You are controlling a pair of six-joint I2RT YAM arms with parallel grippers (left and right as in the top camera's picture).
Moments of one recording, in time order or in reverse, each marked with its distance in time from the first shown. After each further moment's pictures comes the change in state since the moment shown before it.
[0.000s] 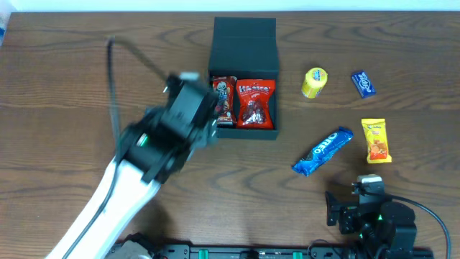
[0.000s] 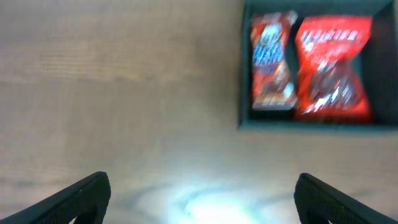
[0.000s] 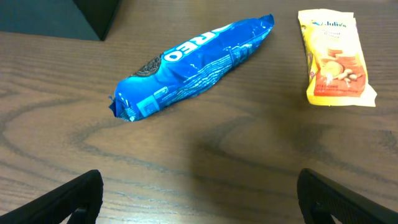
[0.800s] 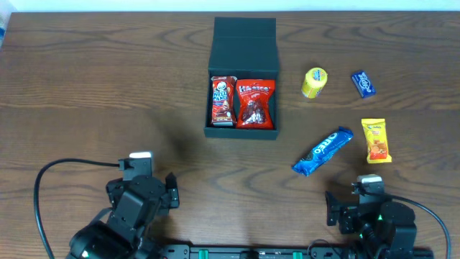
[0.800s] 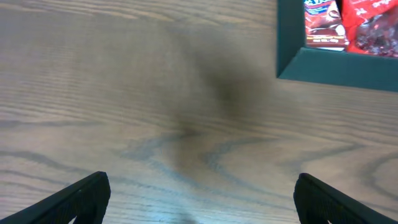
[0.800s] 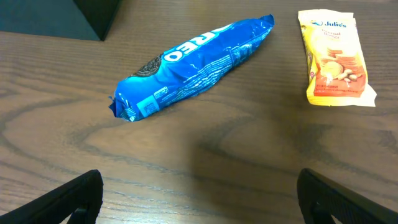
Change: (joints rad) left arm 0.016 -0.673 -0.550 0.016 -0.005 -0.054; right arm 0.000 0.000 0.000 0.000 0.000 0.000
